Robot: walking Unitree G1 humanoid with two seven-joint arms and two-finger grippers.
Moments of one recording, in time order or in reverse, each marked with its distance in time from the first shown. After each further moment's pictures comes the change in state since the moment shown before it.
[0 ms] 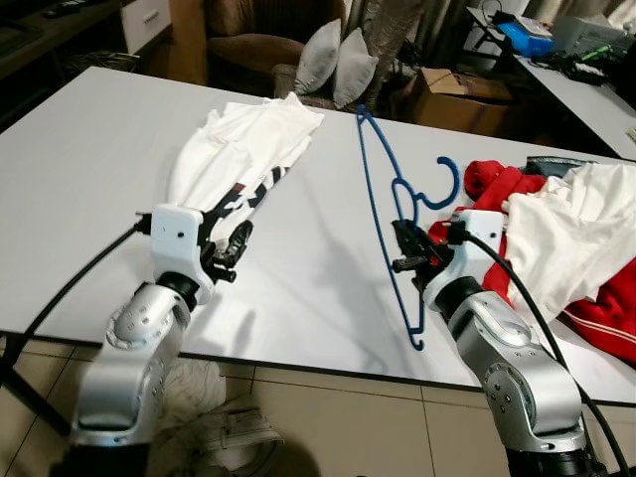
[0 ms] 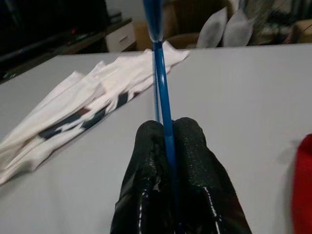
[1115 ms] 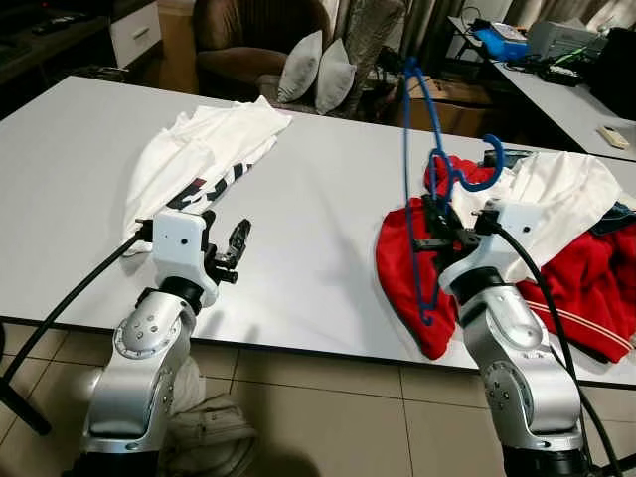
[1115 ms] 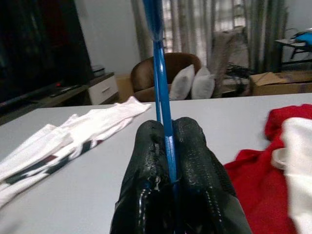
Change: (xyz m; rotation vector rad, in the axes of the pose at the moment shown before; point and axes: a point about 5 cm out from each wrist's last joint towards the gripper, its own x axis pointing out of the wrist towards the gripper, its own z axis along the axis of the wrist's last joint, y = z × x) left arm 0.000 -0.002 0.002 0.044 -0.050 0.035; right arm 0.000 -0.007 0.013 0.005 -0.167 -0.080
